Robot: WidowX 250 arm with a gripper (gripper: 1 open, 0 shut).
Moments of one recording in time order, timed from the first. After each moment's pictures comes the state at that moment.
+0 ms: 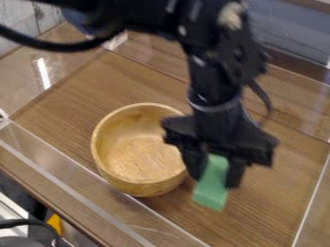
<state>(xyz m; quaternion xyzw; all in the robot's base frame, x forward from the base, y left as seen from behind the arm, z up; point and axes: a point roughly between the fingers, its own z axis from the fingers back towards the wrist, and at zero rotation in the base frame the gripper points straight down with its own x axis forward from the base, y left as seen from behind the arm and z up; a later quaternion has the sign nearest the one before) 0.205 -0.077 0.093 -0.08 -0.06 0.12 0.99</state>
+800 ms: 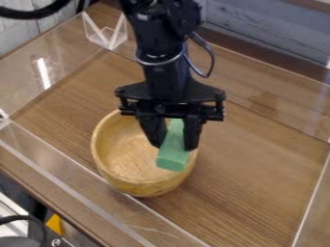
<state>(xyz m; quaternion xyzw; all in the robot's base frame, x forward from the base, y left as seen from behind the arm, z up) 0.207 -0.037 0.102 -0.08 -0.04 0.17 0.98</state>
